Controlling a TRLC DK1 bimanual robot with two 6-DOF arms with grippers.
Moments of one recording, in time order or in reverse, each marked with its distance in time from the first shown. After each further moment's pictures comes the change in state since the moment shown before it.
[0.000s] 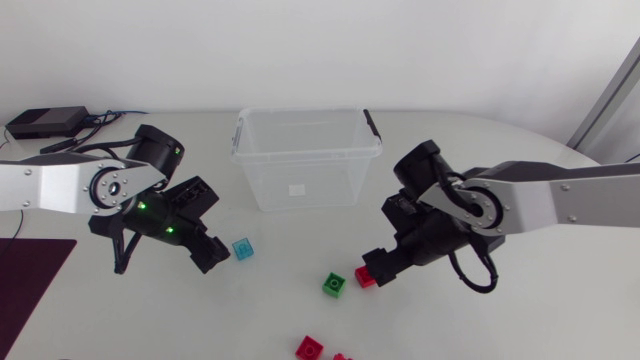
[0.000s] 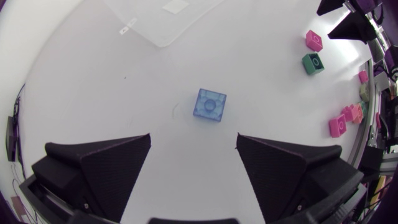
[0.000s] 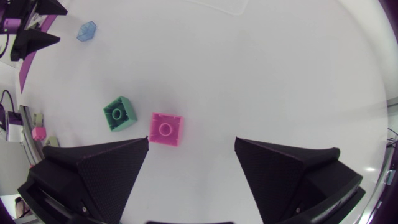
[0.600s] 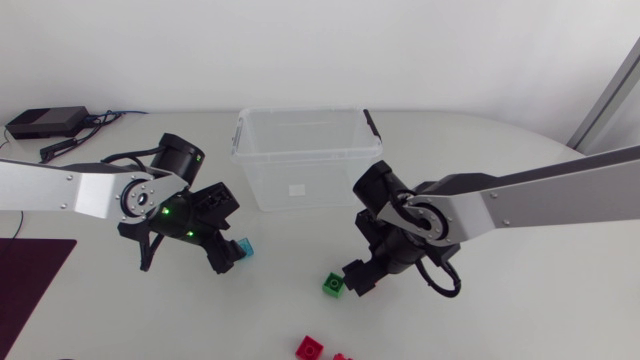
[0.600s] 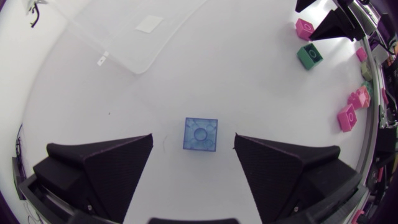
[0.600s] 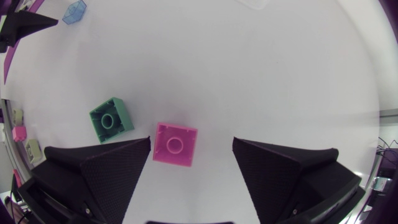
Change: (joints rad) left arm -0.046 0.105 -0.004 0.158 0.042 0.131; right arm 0.125 0.158 0.054 0.039 0.136 0.051
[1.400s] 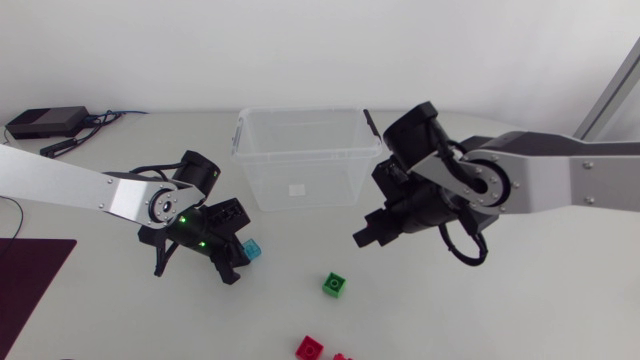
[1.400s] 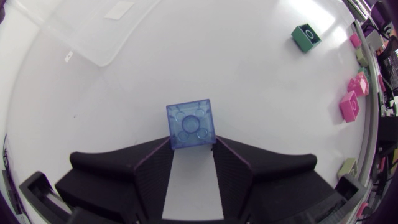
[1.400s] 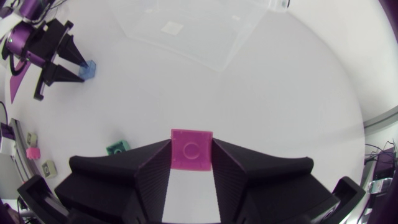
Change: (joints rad) left arm -0.011 0.138 0.018 0.015 0.055 0.049; right arm -0.066 -0.204 0.065 -0.017 0.026 -0.063
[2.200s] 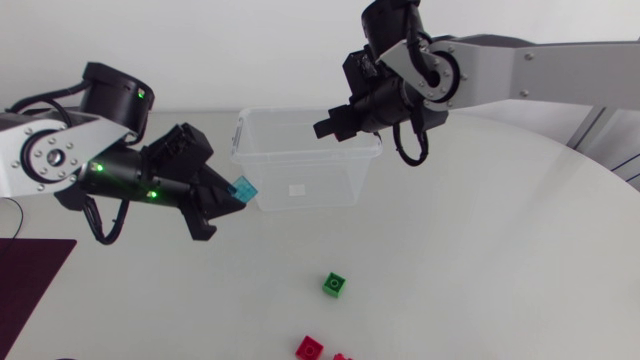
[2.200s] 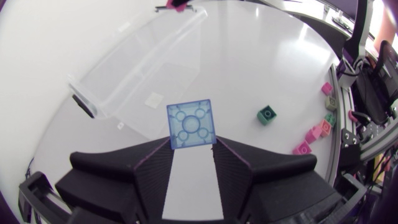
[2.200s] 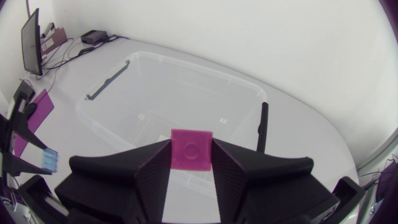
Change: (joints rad) left arm 0.027 -0.436 0.089 -0.170 0.162 -0.052; right arm -0.038 0.249 0.494 0.131 0.000 -0.022
